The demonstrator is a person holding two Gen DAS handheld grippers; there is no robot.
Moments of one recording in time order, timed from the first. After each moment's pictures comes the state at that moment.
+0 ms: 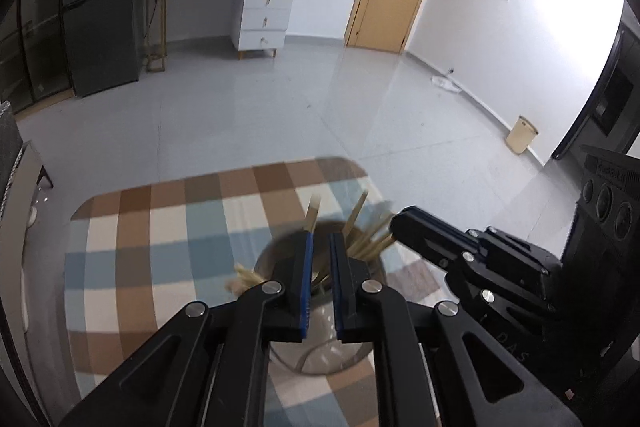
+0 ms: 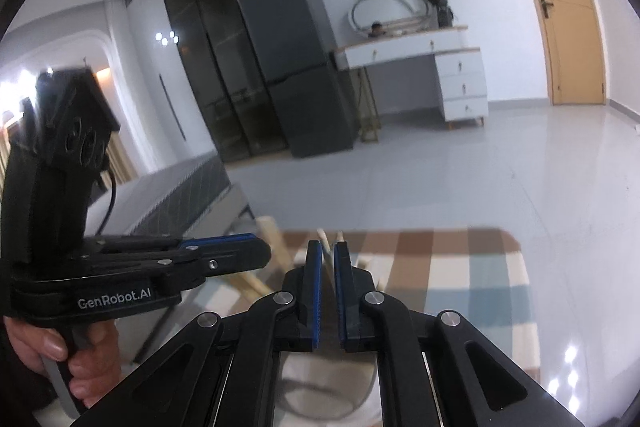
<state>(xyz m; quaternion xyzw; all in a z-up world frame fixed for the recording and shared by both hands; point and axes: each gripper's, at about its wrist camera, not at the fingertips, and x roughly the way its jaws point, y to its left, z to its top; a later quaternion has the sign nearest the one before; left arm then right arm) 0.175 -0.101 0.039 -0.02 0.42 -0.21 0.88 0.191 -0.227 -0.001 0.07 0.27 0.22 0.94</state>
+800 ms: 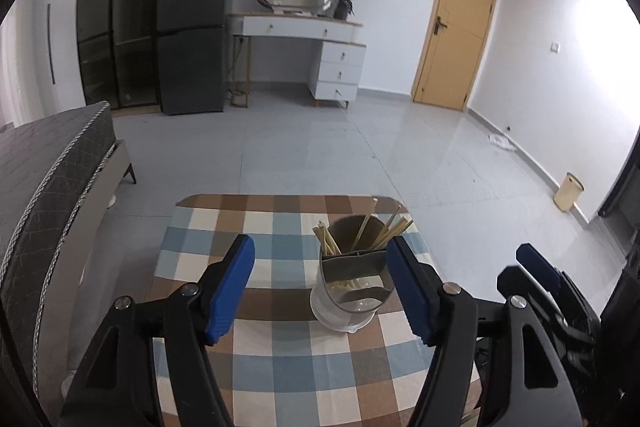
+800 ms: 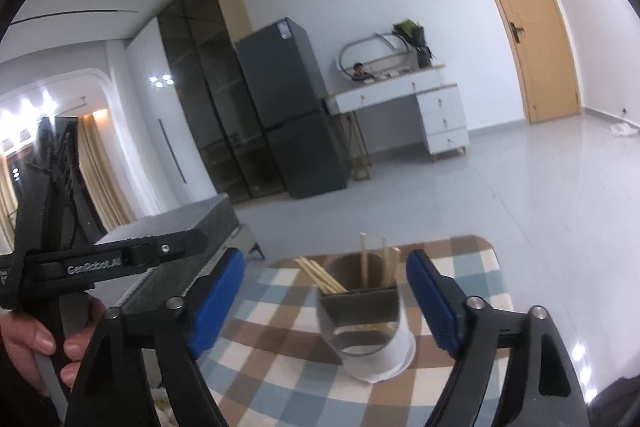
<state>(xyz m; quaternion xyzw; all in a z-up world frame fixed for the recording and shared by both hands) 0.052 -0.047 0.114 -0.06 0.33 -0.08 0.94 0.051 -0.233 0.070 0.11 0.18 0.20 0.96</state>
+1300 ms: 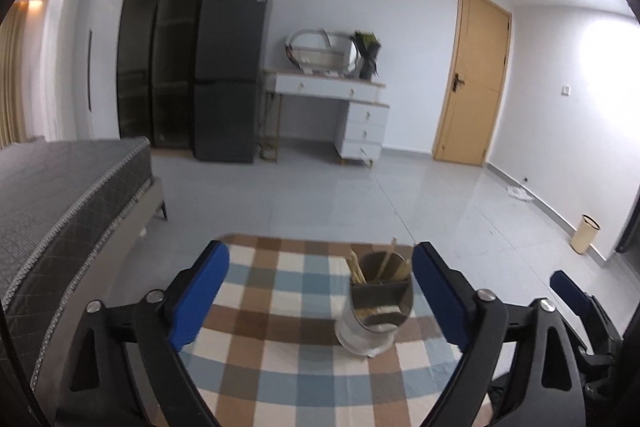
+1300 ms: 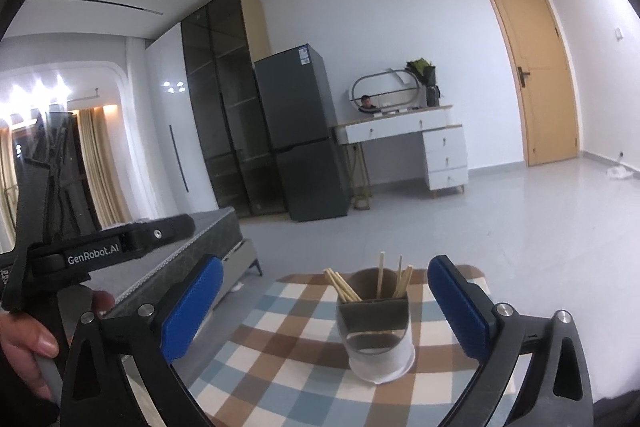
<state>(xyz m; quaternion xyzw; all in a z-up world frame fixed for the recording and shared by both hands) 0.006 -0.022 0.115 -0.06 0.22 -0.02 0.97 -0.004 -0.209 0.083 0.08 0.13 0.19 0.97</state>
